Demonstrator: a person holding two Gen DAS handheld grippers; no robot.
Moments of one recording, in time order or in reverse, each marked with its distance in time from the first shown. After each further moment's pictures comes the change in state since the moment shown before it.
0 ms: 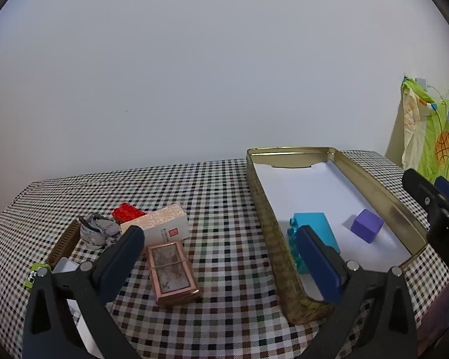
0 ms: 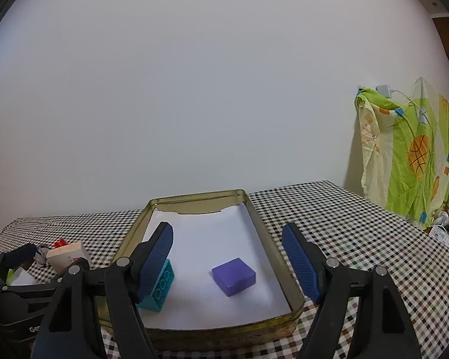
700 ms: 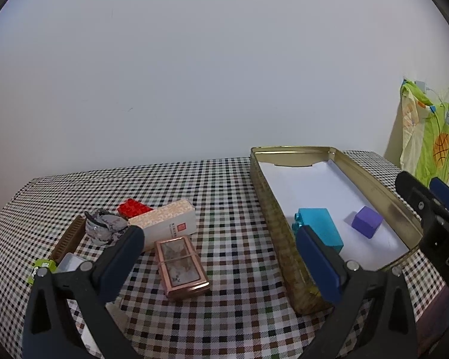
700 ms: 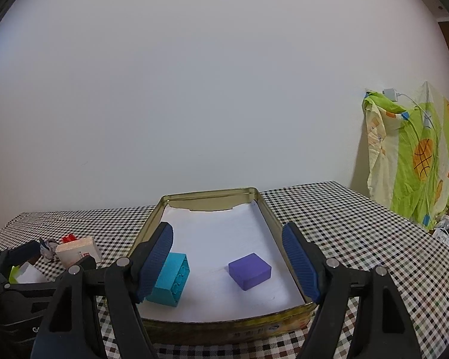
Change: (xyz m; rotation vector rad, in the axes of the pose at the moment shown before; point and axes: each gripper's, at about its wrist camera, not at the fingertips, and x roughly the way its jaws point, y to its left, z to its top) left arm -0.007 0.009 -0.004 -0.013 0.002 -0.003; right arm -0.005 0.021 -0.004 -0.022 0.001 0.015
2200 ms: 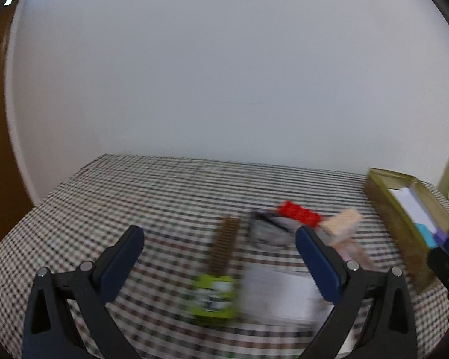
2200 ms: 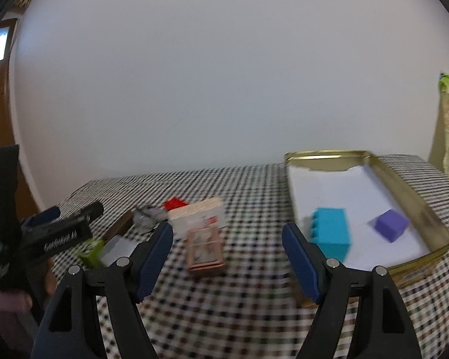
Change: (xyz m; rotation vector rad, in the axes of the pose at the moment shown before) left arm -0.018 0.193 -0.007 -0.174 0.008 0.221; right arm -0.007 0.137 -0.022 -0.034 0.188 0.326
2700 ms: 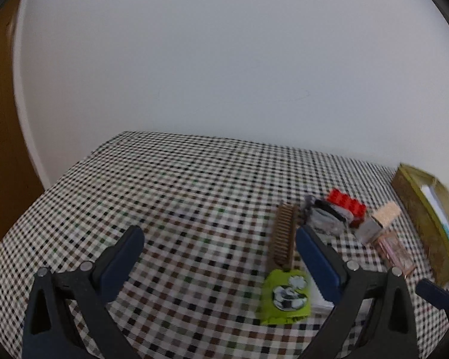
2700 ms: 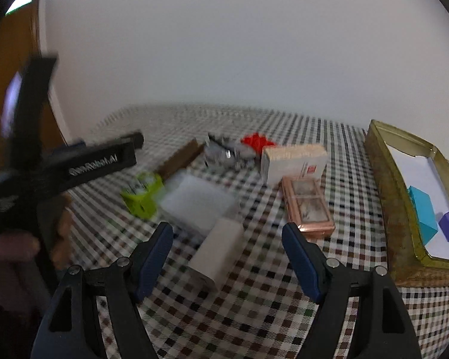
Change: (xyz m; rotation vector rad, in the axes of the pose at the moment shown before) left arm 0.018 0.034 -0.006 -0.006 0.096 0.030; right arm 0.046 0.087 -0.023 -0.200 0.303 0.105
